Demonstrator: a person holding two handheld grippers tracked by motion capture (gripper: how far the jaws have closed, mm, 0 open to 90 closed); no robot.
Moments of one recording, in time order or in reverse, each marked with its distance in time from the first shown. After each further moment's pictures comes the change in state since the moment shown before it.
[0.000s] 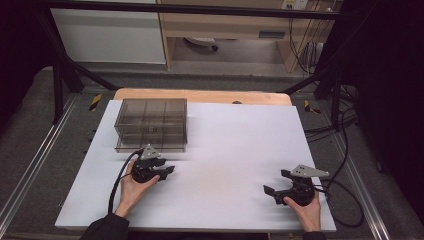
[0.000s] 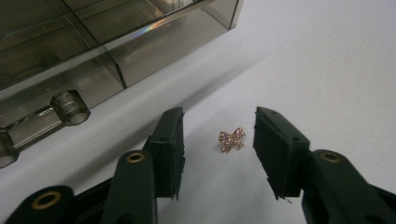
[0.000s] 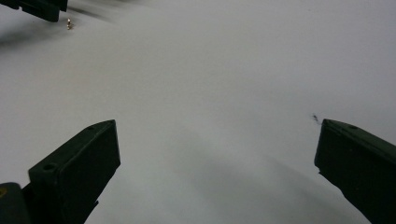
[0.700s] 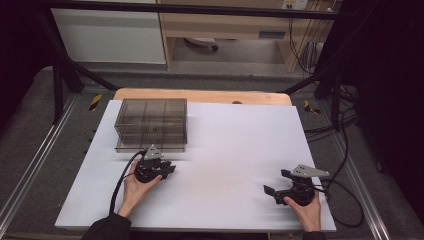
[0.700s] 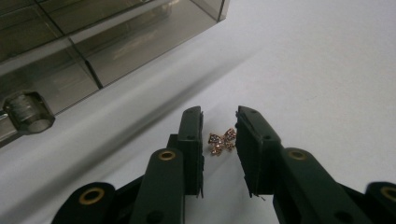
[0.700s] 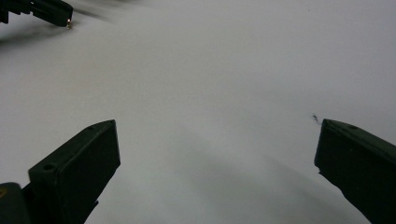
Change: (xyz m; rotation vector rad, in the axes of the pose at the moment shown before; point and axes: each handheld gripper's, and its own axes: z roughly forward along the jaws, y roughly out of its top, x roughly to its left) left arm -0.002 0.000 0.009 0.019 -0.032 0.014; right arm 0.000 0.000 0.000 -0.001 0.000 -0.004
